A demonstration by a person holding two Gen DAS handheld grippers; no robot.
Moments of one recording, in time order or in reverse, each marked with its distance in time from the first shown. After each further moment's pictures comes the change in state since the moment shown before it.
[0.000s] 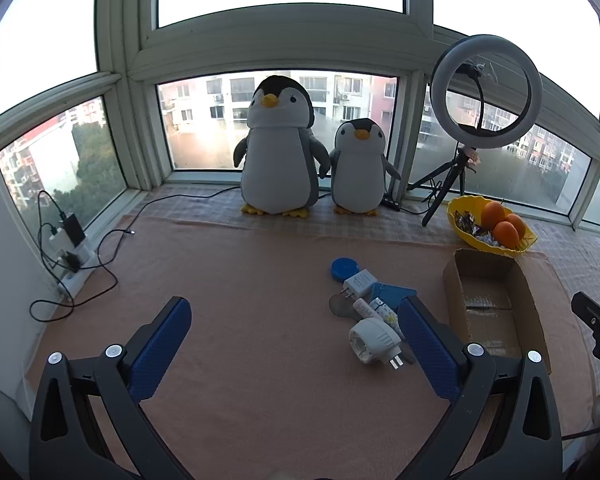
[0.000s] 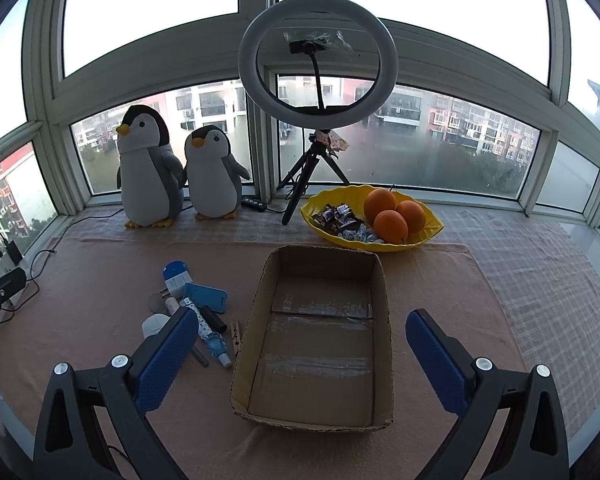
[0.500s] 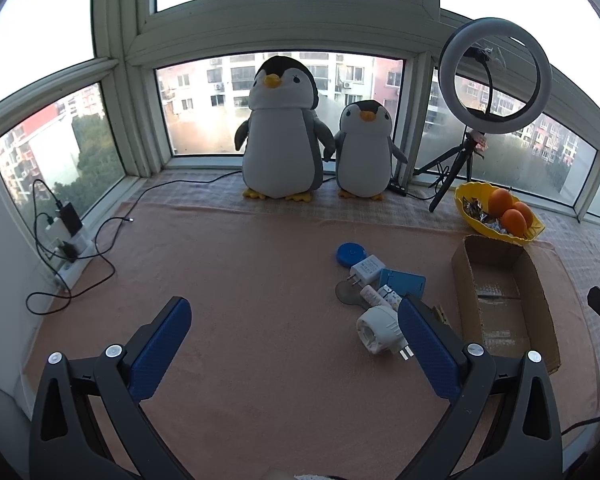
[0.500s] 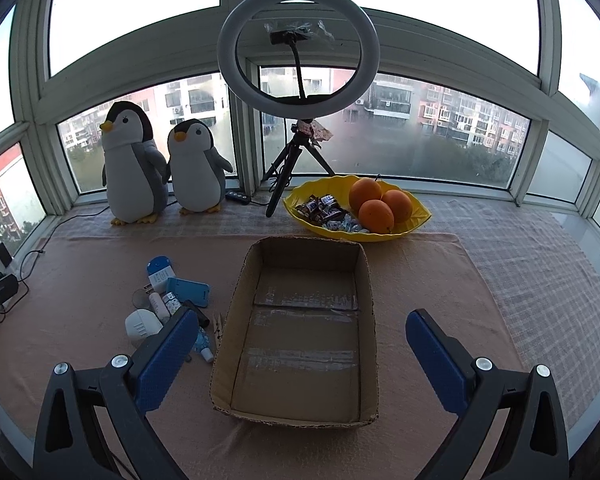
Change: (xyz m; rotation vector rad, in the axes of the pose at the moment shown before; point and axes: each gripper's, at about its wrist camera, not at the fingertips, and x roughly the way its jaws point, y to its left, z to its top) left arm 0.020 0.004 -0.008 -0.001 0.059 0.006; right arm 0.009 -0.020 -0.005 0.029 0.028 -0.042
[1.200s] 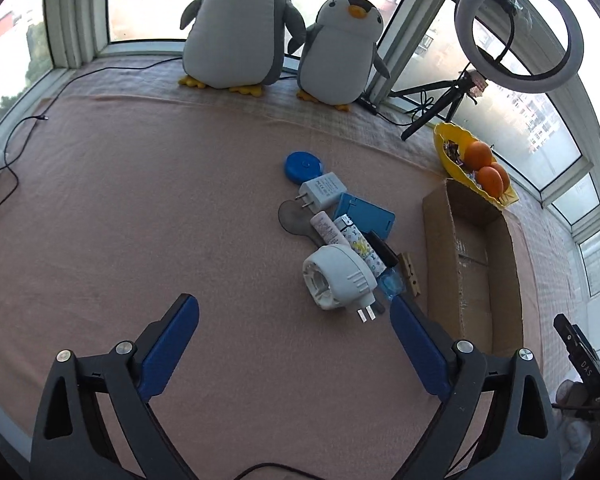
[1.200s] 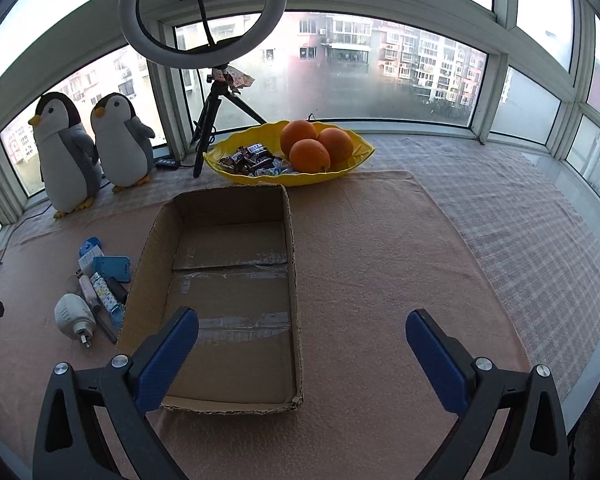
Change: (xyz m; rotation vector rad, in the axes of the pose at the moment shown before) left arm 0.096 -0.006 -0.015 -0.140 0.375 -0.267; right arm 0.049 -0.072 -0.036 0.125 0.139 -0.108
